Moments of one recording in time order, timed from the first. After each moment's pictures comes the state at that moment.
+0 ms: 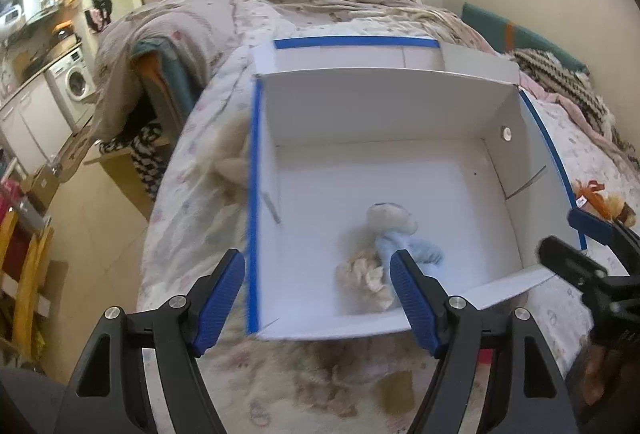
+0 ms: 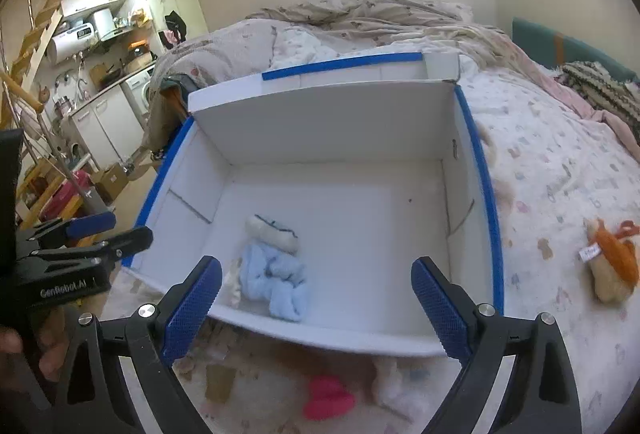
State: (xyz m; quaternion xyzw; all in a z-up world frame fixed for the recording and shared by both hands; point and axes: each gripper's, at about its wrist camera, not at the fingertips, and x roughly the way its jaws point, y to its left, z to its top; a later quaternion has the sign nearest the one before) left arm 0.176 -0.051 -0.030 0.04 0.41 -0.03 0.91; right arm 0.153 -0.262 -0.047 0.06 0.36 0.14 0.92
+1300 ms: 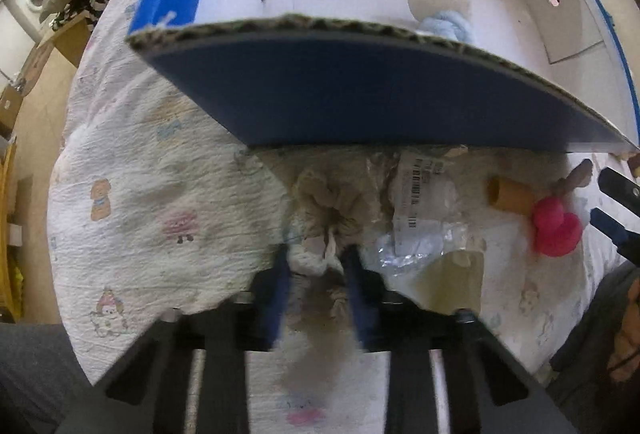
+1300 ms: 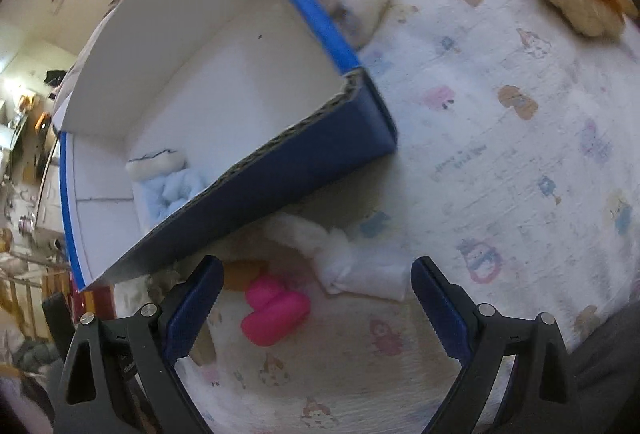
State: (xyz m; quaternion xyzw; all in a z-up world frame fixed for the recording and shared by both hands) left arm 0.164 -0.021 -0.168 0.00 0.62 -0.05 0.79; right arm 0.150 -0.331 -0.152 0.30 0.54 0.01 0.79
